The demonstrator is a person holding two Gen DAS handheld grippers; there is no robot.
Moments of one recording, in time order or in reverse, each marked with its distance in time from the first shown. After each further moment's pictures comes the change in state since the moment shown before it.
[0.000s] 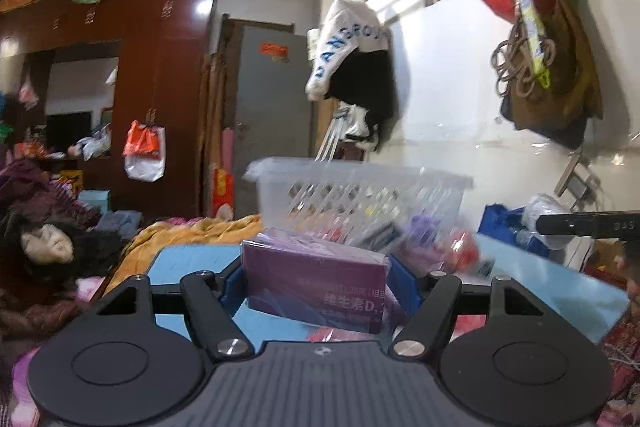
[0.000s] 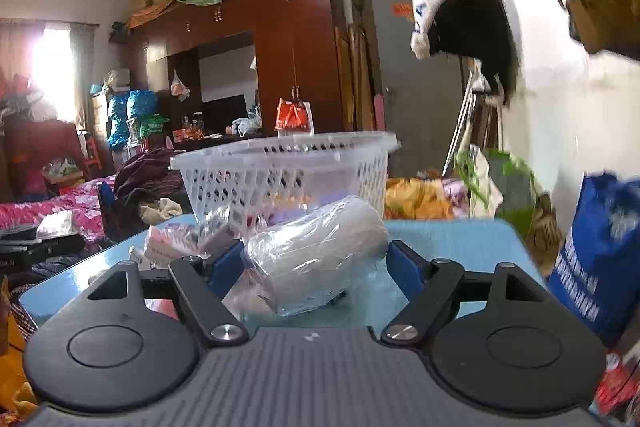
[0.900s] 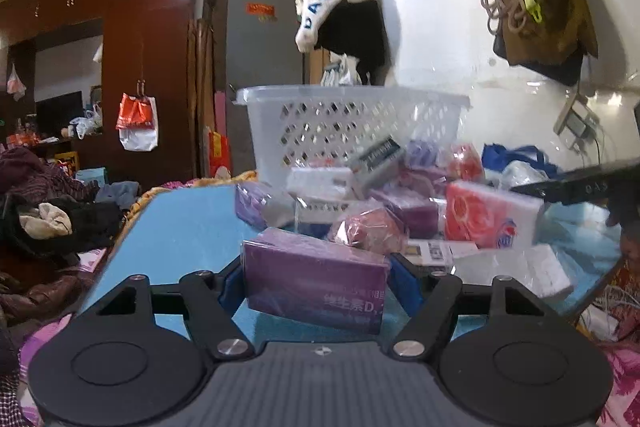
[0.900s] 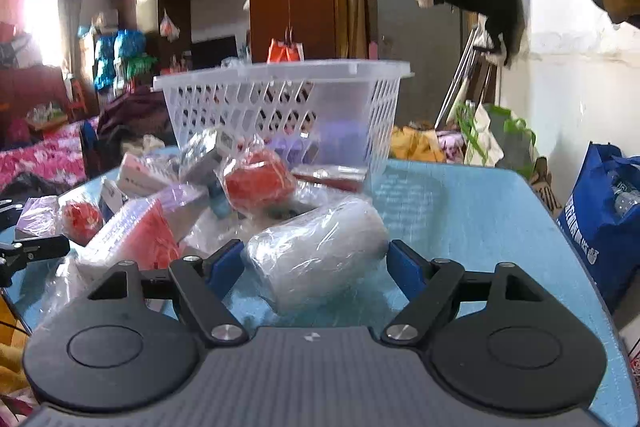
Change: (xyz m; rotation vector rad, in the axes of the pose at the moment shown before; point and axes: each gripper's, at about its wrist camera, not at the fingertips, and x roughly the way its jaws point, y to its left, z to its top) left arm 0.001 -0.002 -0.050 0.054 0.133 0.018; right arm 0.025 0.006 -0.039 -0.017 0.169 -0.027
